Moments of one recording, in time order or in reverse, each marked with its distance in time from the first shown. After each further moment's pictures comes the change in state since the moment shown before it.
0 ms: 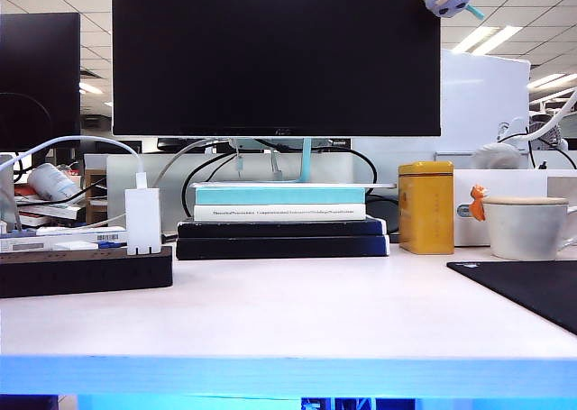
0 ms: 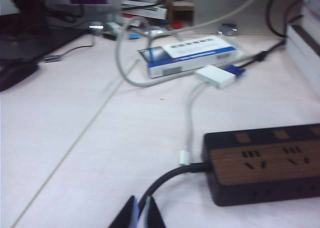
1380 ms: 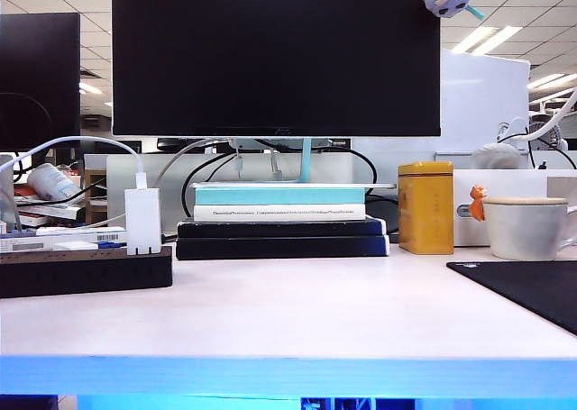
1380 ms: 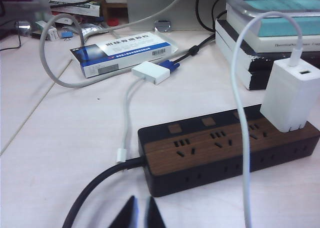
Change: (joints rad) left arm -0.002 0.000 0.000 -0.016 0.216 0.000; right arm 0.002 0.001 0.000 -0.137 -0.138 0.000
